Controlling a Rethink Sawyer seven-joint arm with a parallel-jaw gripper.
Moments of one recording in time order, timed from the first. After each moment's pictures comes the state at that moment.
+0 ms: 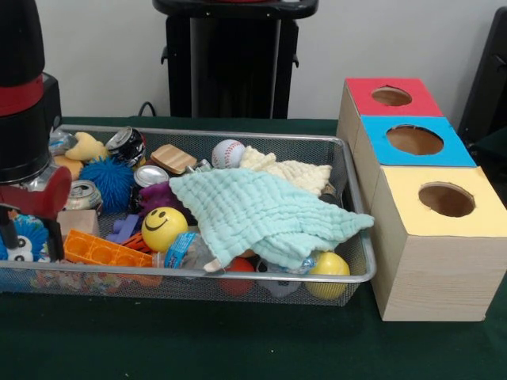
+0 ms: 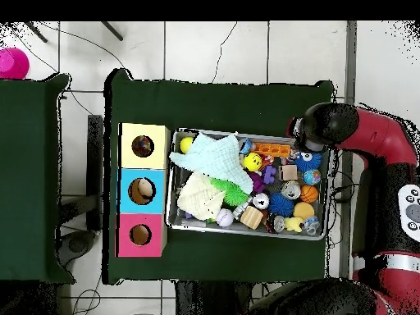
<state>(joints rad) -0.67 -0.35 0.35 0.97 -0.47 1.00 1.72</state>
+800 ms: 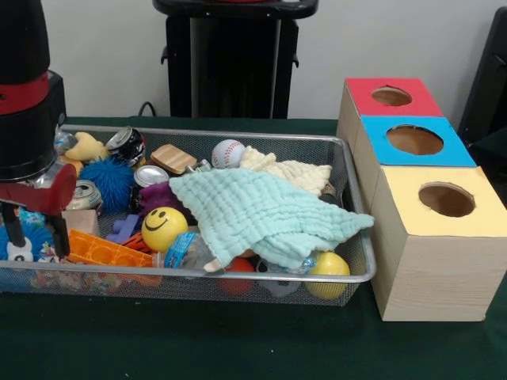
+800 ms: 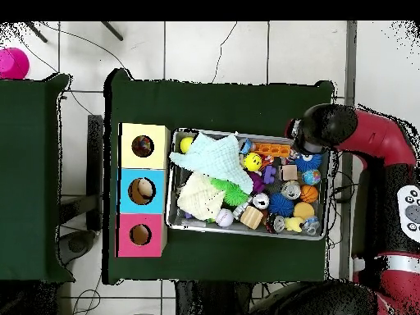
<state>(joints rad) -0.67 -0.36 0.35 1.00 -0.47 1.00 1.72</state>
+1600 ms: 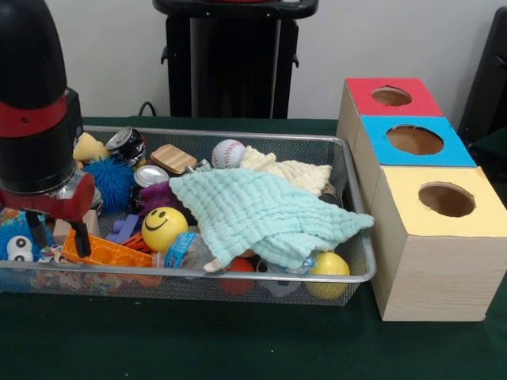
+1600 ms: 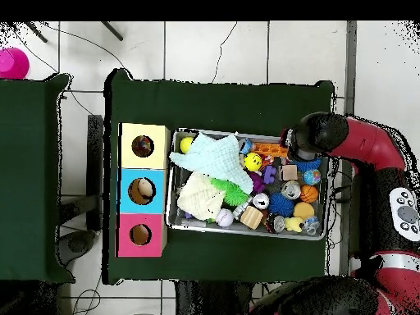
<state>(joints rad) -0.68 -0.33 0.35 1.03 -0.47 1.00 1.72</state>
